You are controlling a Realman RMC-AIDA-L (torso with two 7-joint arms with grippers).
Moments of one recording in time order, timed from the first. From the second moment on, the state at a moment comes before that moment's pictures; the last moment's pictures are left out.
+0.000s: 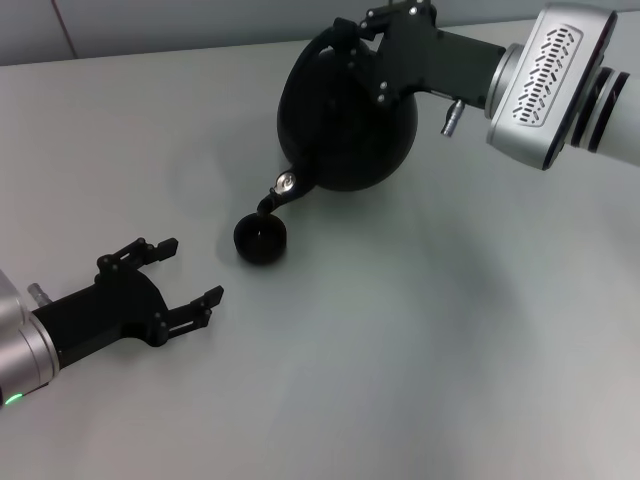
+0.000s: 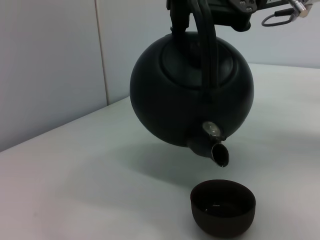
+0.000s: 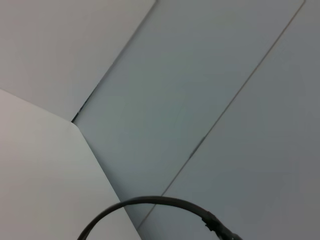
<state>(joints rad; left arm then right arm) -0.22 -2.04 1.54 0.66 1.22 0.98 -0.92 0.75 2.09 -0.64 -0.35 -1.64 -1.16 0.30</state>
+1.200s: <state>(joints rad) -0.22 -2.04 1.54 0.66 1.22 0.98 -0.92 0.77 2.09 -0.67 -0.34 -1.64 -1.14 0.23</state>
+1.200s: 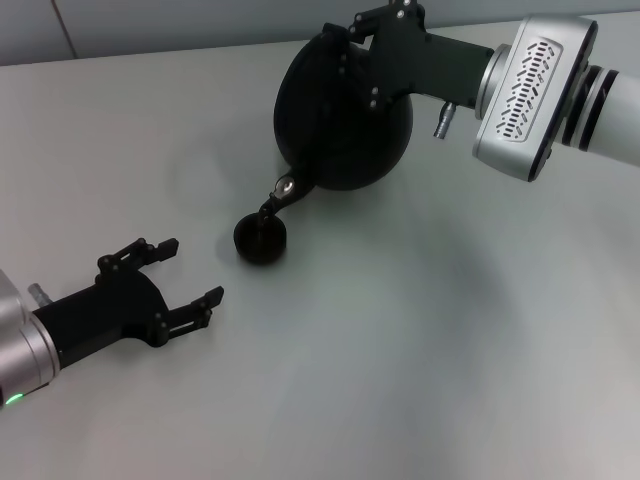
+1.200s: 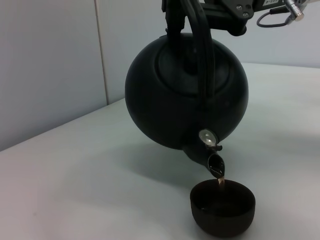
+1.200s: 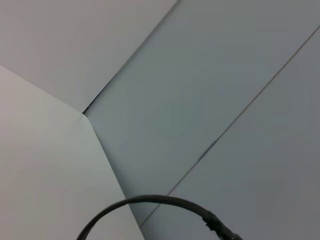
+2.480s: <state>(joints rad) -0.22 -2.05 1.54 0.66 1.24 0.98 -0.93 0.78 2.09 -0.67 -0.31 -1.60 -1.10 0.38</state>
